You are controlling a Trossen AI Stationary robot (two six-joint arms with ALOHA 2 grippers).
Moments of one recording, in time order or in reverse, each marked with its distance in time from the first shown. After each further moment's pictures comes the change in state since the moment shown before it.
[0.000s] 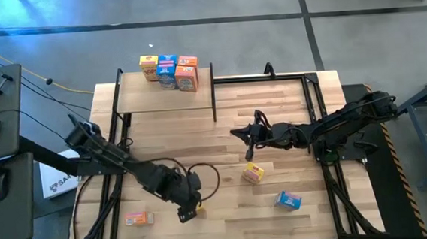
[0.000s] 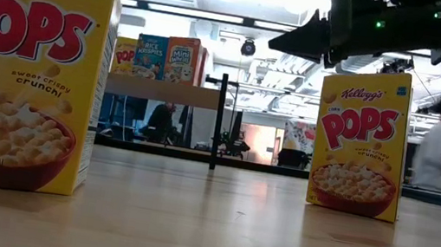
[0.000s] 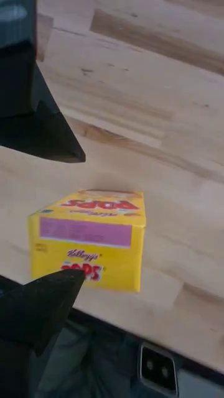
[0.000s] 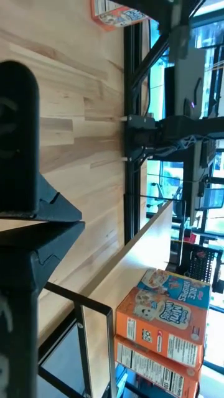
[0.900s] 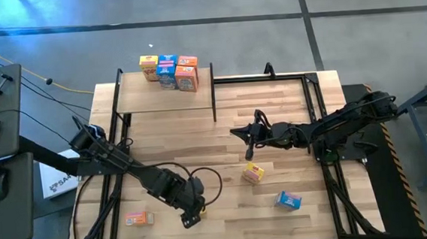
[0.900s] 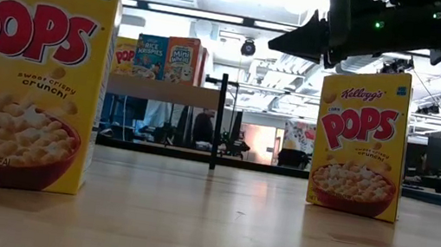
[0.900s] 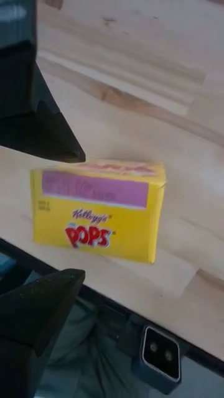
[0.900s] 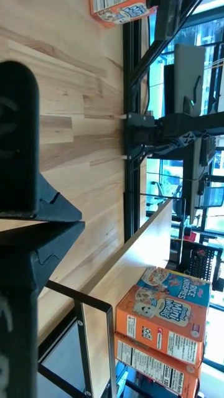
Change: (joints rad) left arm -0.012 0.063 0.044 0.016 0.089 -0.105; right arm 0.000 0.000 0.001 0.001 0.001 0.001
